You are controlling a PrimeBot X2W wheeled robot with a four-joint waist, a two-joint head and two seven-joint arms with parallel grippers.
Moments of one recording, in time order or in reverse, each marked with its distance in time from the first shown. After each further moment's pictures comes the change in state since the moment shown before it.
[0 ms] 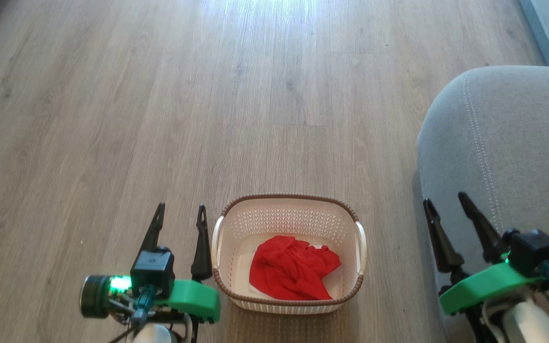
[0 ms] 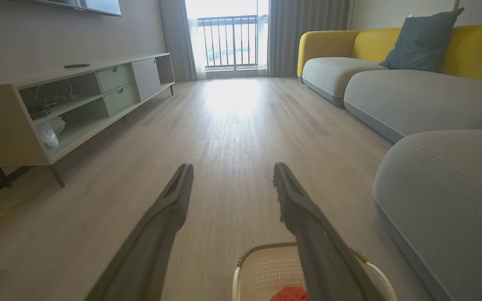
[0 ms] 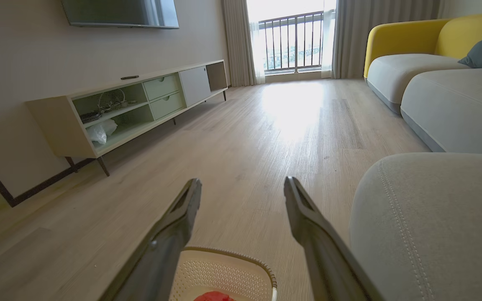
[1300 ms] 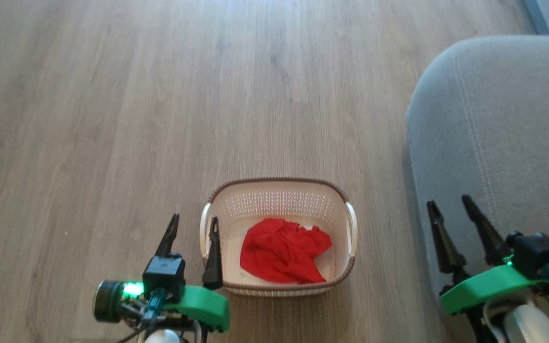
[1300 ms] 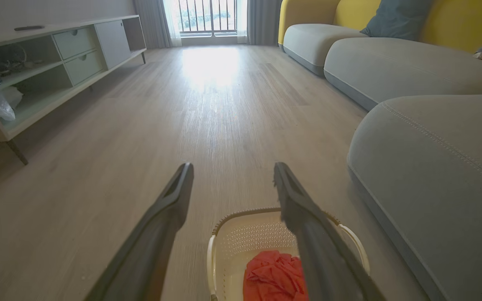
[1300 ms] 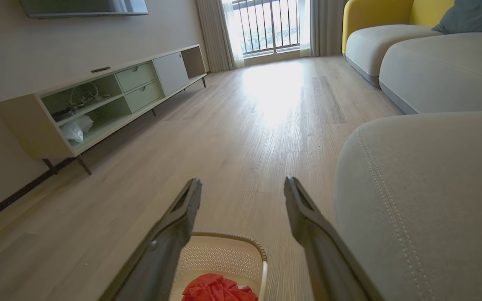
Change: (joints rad) left arm 0.016 0.000 -0.038 0.035 -0.030 -0.010 0.000; right arm 0.027 0.049 -0.035 0.004 -0.009 0.000 0.000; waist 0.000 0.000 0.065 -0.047
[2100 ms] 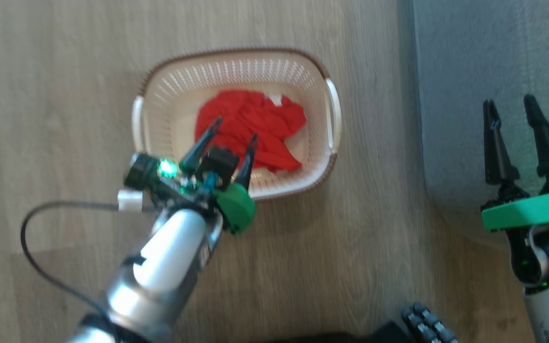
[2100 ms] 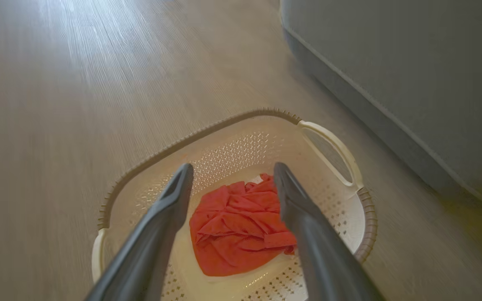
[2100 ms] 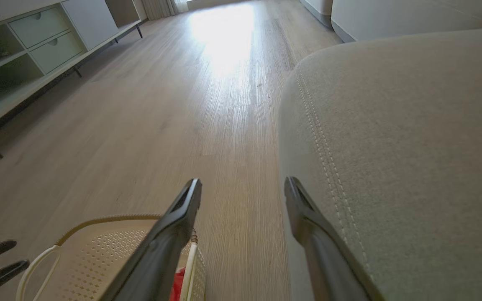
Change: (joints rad) left arm -0.574 -0.007 -0.236 0.488 0.007 -0.093 0.000; right arm -0.215 -0.063 -0.101 -0.090 0.047 0.000 0.000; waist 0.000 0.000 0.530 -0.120
